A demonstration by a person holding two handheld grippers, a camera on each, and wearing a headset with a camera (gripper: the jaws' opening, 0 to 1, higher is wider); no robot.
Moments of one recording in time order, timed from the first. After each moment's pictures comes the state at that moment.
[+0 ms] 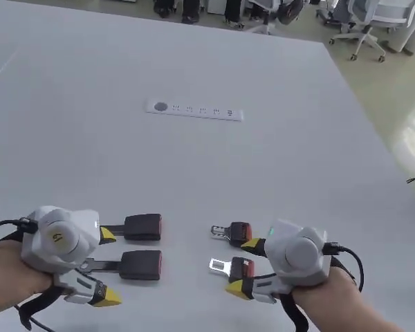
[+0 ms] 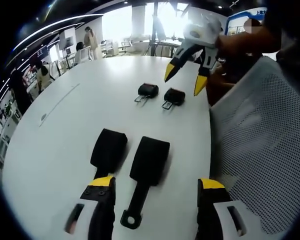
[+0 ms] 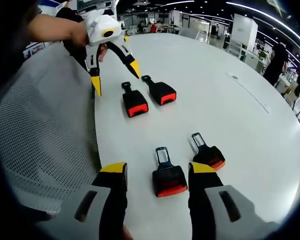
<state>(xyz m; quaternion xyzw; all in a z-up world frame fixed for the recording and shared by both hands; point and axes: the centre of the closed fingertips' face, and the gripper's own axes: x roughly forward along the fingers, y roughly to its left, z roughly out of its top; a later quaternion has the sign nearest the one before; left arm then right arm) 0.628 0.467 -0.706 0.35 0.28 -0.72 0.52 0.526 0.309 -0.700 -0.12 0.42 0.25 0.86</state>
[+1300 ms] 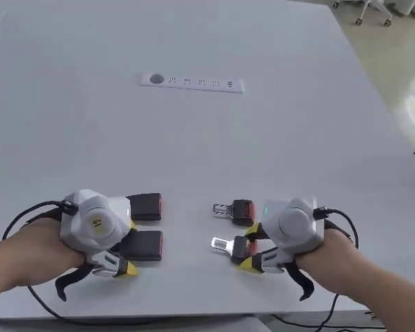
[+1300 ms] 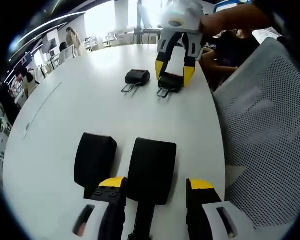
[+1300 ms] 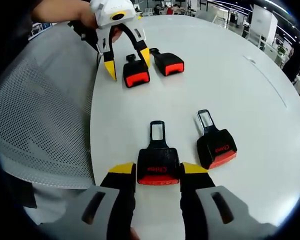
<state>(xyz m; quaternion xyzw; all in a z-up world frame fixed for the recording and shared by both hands) 0.623 0.443 -0.744 0.40 0.28 -0.74 0.47 0.522 0.290 -0.741 -0.14 0.48 0.32 0.81</state>
